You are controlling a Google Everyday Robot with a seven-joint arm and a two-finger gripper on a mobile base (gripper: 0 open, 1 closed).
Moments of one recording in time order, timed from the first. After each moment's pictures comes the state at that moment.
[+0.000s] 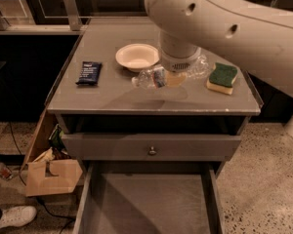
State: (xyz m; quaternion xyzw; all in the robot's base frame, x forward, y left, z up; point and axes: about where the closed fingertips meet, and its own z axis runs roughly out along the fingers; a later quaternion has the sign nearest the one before) arm 0.590 -0.068 0.904 -0.71 0.65 -0.21 0.18
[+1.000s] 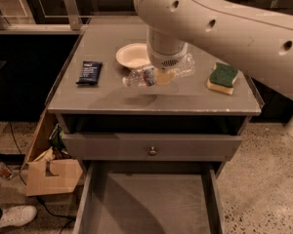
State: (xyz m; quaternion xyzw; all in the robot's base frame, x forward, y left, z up) arm 0.614 -0.042 0.892 -0.74 0.62 -0.19 0.18
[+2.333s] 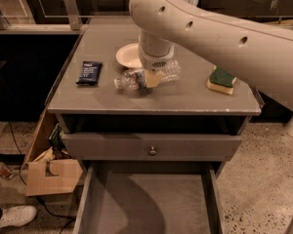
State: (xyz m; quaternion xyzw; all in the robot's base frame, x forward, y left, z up) arm 0.655 -0.013 0.849 -0.77 0.60 -0.14 0.17
